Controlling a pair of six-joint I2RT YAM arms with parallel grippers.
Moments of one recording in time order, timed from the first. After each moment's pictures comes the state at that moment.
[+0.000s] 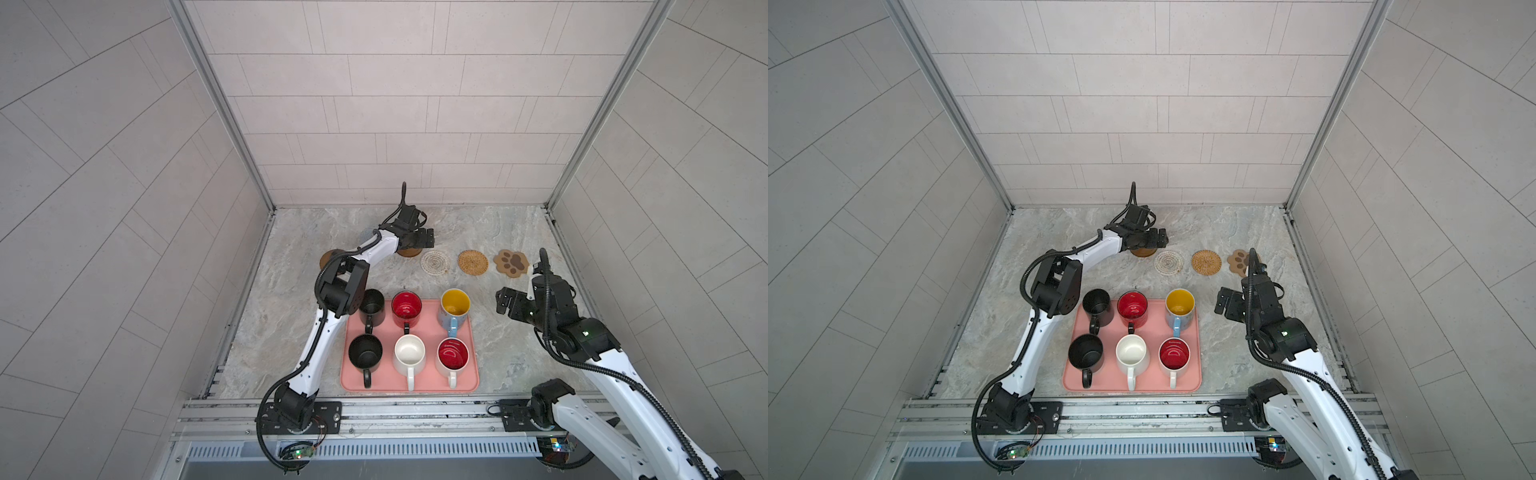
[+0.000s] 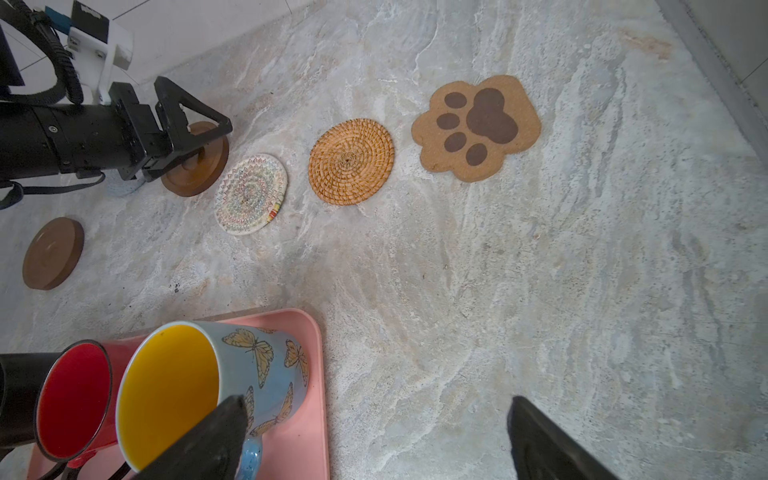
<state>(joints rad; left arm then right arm) -0.49 2.51 2.09 -0.39 0.15 -0.45 0.26 0.72 0.71 -0.75 0.13 0.50</state>
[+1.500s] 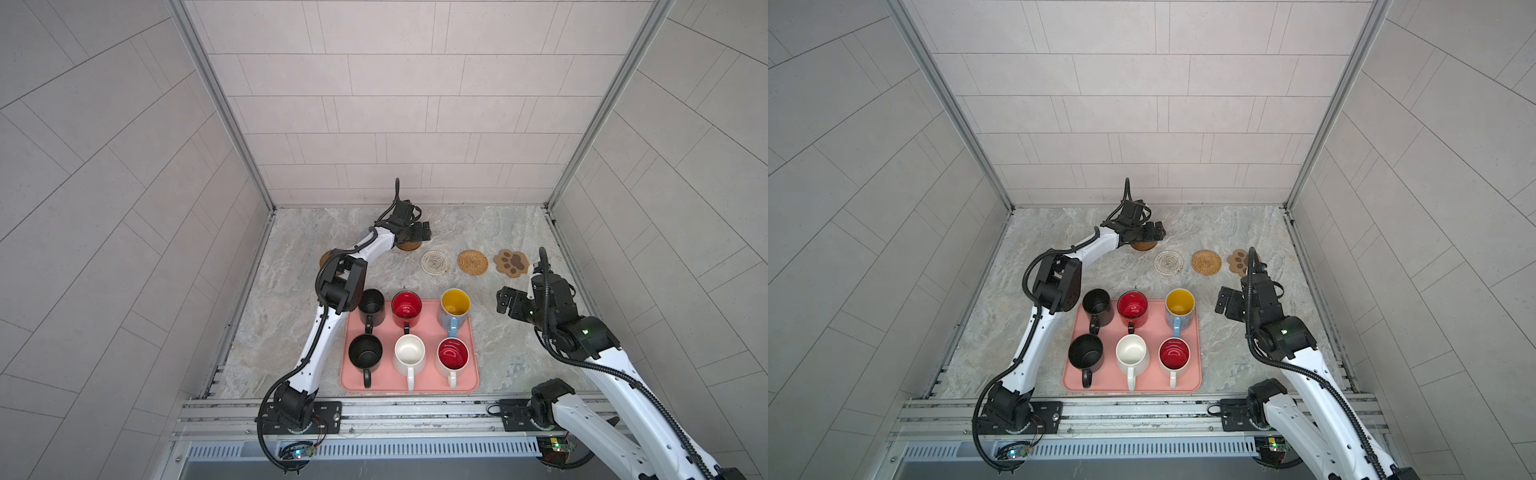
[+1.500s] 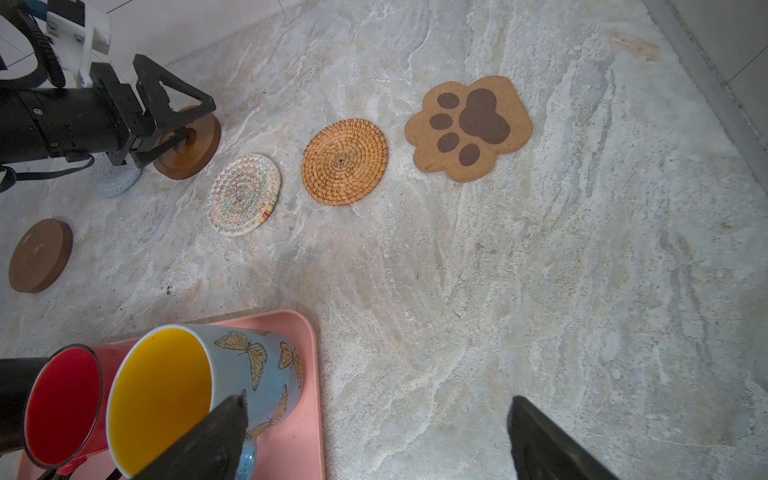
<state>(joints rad) -0.45 2.57 2.18 -0.36 0.18 -0.47 0.26 0.74 0.73 -0.75 0.14 0.50</state>
